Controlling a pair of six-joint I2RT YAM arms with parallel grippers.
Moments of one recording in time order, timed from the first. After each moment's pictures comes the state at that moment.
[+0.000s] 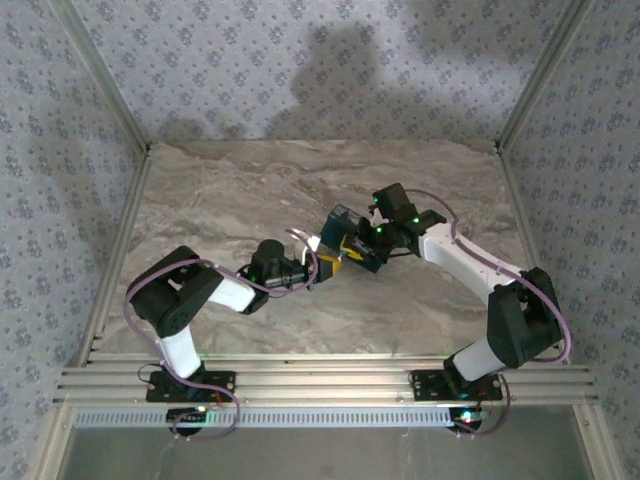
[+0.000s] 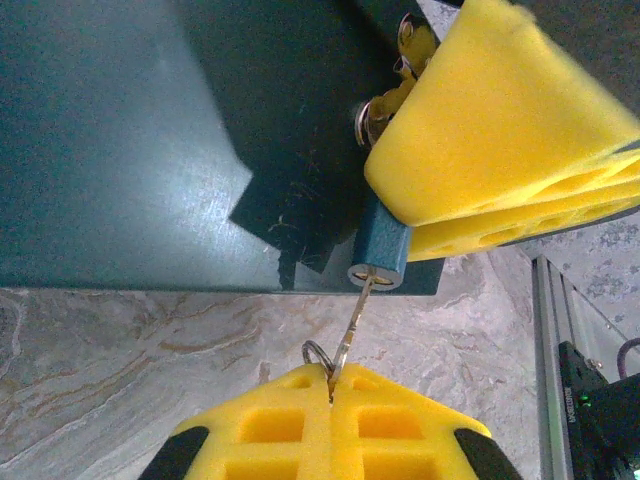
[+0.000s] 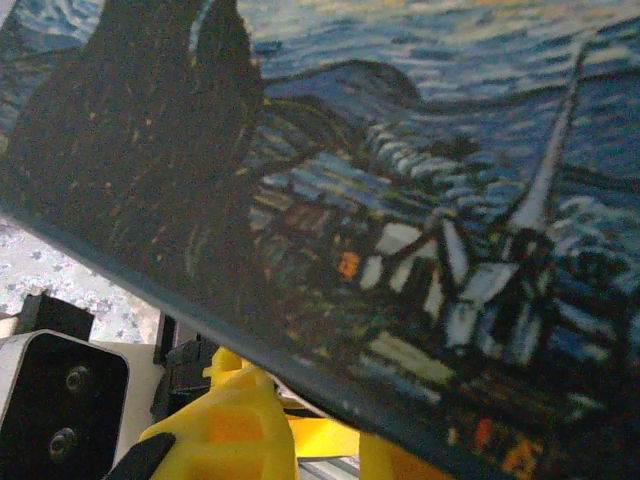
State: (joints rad) left arm -0.73 1.77 0.54 1.00 0.51 -0.54; right arm 0.50 1.49 1.07 -0.55 -0.48 0.95
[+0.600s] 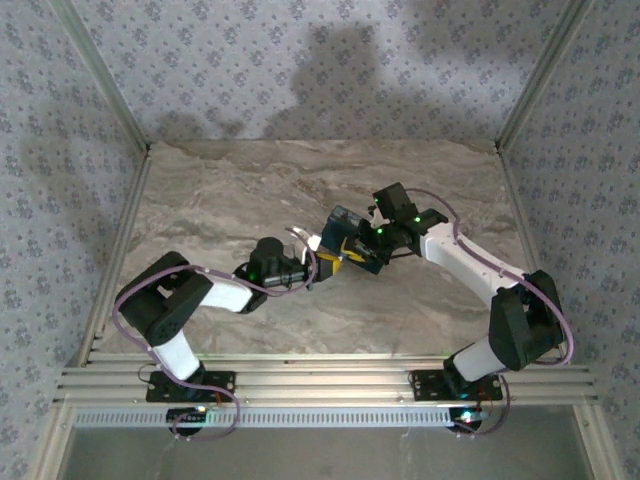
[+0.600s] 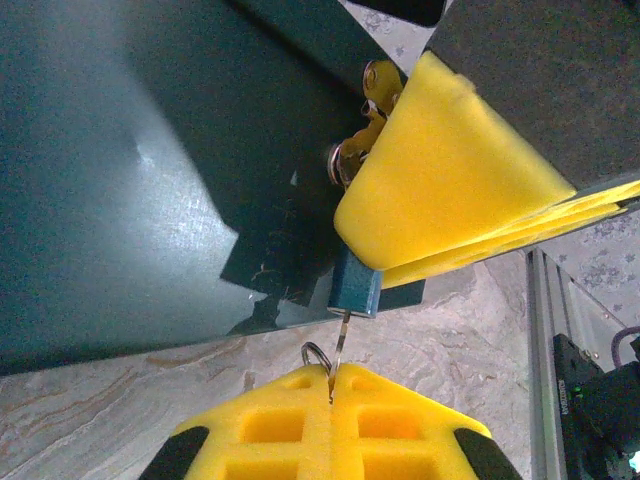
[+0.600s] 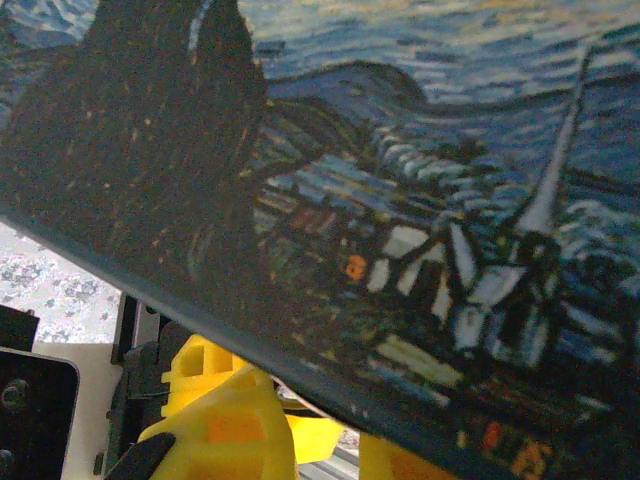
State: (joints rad) left arm -0.73 1.69 0.54 0.92 0.51 -0.49; right arm 0.51 1.48 1.08 -0.60 -0.48 0.90
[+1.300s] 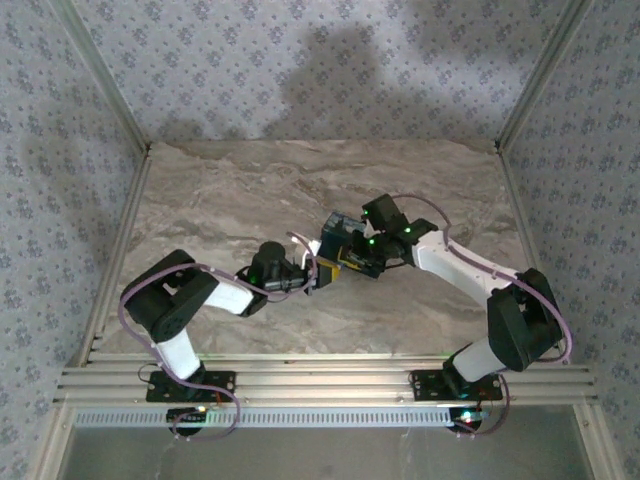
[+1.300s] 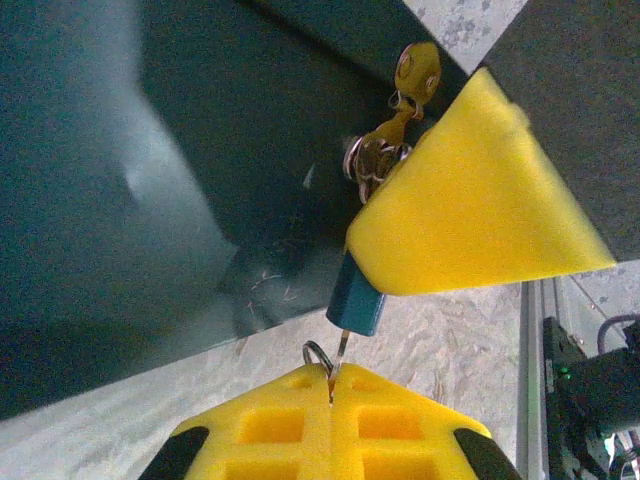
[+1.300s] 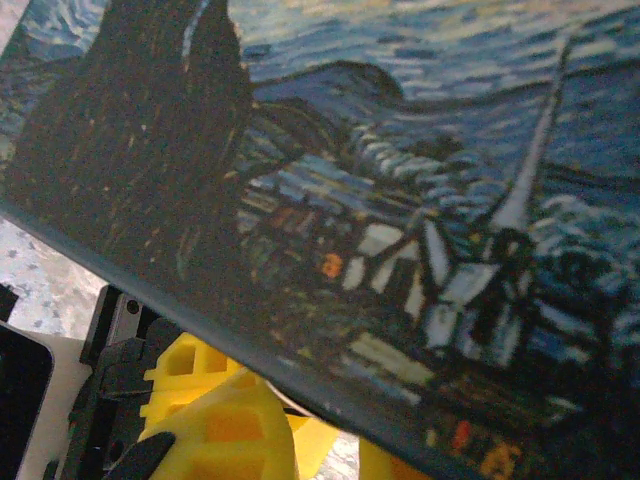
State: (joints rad) left arm -0.75 1.72 0.50 0.92 0.52 -0.57; right arm 0.60 1.48 1.01 -0.53 -0.37 0.89
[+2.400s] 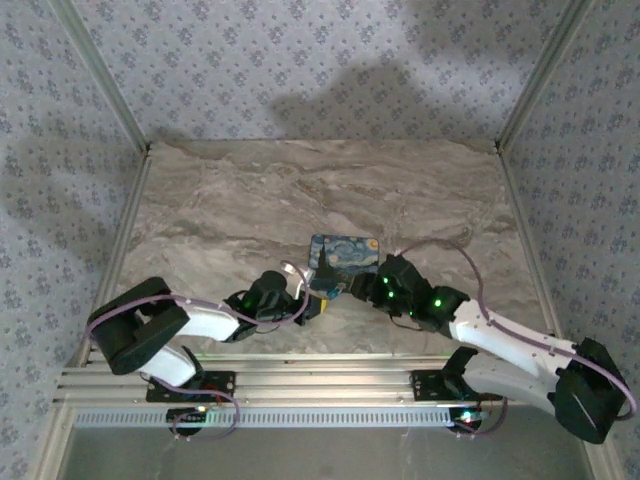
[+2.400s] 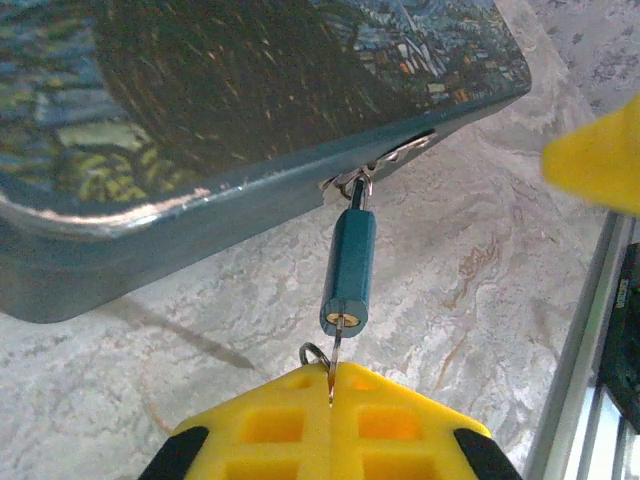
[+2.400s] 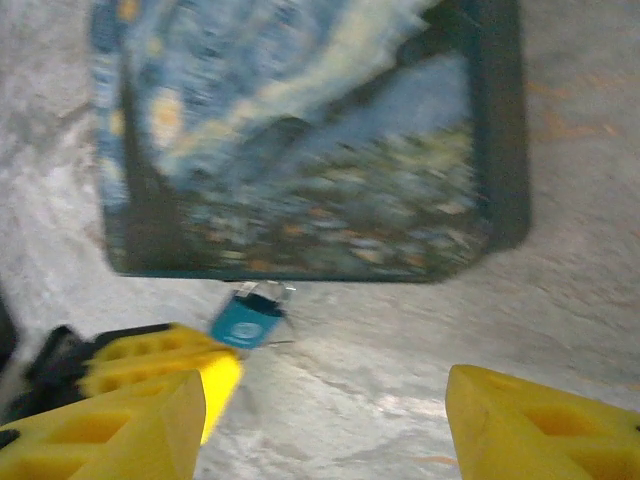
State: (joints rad) left arm -0.92 1.48 0.34 0.60 0.25 -0.62; right arm 0.84 0.96 0.48 -0.32 0.04 1.12
